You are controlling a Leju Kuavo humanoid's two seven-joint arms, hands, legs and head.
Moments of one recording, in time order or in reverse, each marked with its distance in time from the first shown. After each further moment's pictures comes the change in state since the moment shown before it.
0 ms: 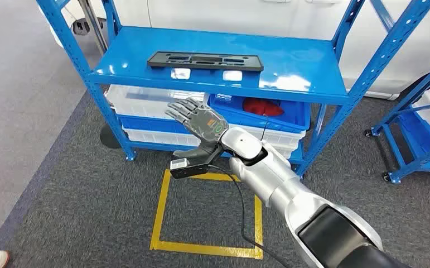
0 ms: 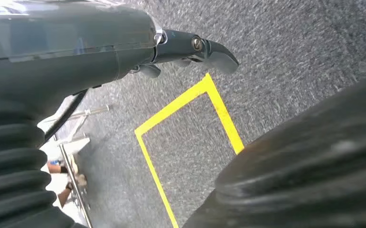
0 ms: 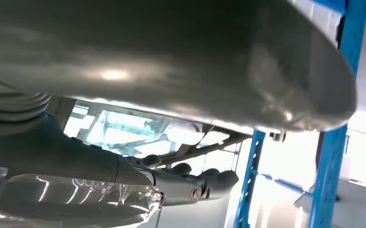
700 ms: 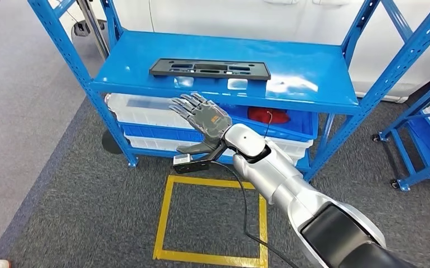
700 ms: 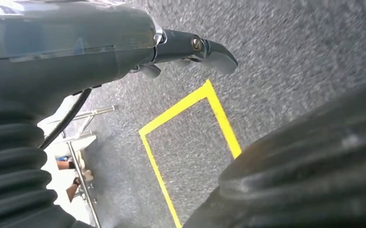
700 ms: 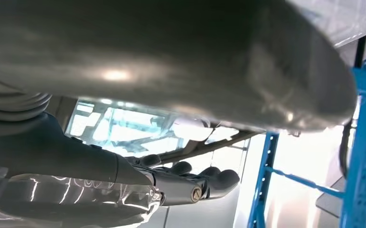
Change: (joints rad) left arm -0.002 -0.003 0.006 0.004 0.003 -0.002 0.014; right arm -0.016 -0.017 0.000 0.000 -0.005 -0.019 0.021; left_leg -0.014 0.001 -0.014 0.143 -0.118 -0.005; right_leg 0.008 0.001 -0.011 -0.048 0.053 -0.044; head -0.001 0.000
